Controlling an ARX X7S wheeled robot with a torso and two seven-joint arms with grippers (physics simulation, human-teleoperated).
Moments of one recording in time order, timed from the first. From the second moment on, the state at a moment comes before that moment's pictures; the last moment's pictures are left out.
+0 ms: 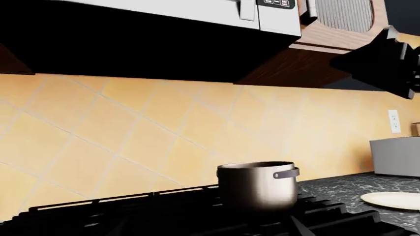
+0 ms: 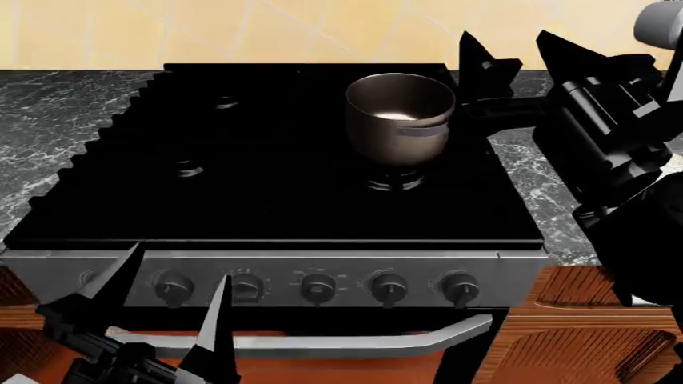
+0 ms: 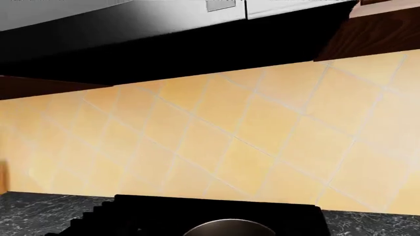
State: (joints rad) left arm 0.10 -0.85 0.49 0.43 -0.44 0.58 -0.36; right arm 0.91 0.54 -0.03 -0.52 1.17 0.91 0.47
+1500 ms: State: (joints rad) left arm 0.07 -0.69 0.53 0.24 -0.42 0.62 -0.34; right arm 0.29 0.49 -0.09 -0.86 0.61 0.52 0.56
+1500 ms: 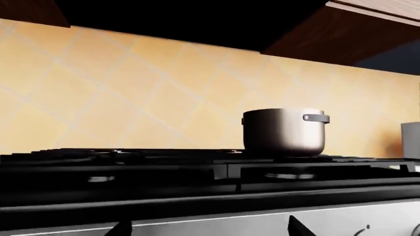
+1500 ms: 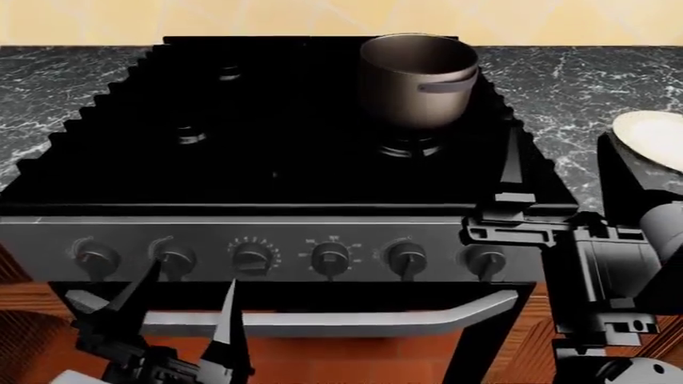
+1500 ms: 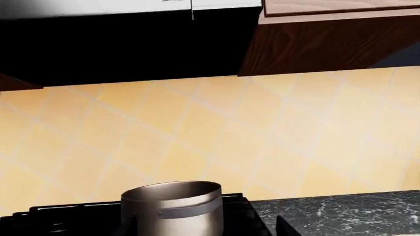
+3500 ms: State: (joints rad) left arm 0.06 -0.65 0.54 0.17 -0.44 0.67 -0.26; right arm 0.41 0.71 0.06 -0.92 1.07 0.82 0.74
